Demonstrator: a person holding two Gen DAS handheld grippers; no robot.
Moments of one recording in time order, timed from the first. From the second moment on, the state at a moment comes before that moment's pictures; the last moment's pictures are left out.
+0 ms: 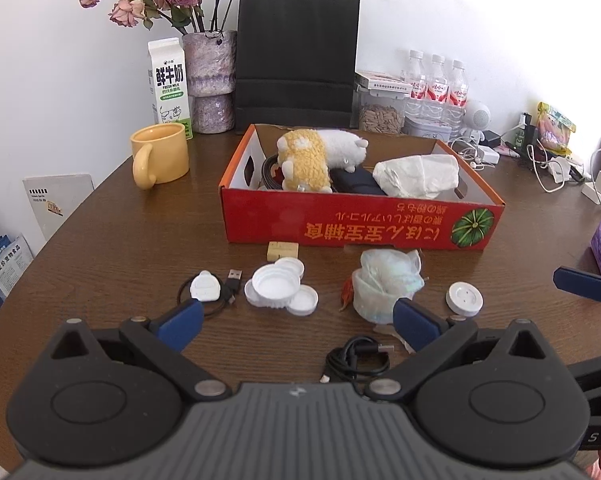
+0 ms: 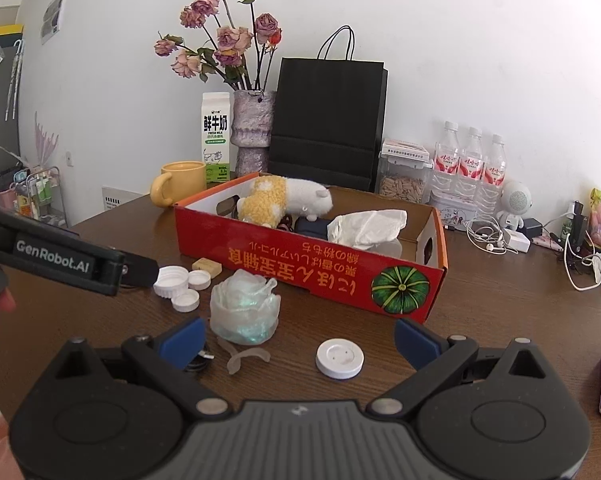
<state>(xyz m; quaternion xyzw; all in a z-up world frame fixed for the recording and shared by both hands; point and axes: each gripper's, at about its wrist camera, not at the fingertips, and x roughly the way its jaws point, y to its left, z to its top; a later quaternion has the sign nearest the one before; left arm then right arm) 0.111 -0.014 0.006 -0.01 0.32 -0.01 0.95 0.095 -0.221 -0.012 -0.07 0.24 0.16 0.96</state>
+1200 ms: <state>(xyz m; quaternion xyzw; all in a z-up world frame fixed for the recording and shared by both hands) 0.123 -0.033 -0.051 0.01 0.38 -0.04 0.93 0.105 -0.234 -0.058 -0.07 0.29 0.14 0.94</state>
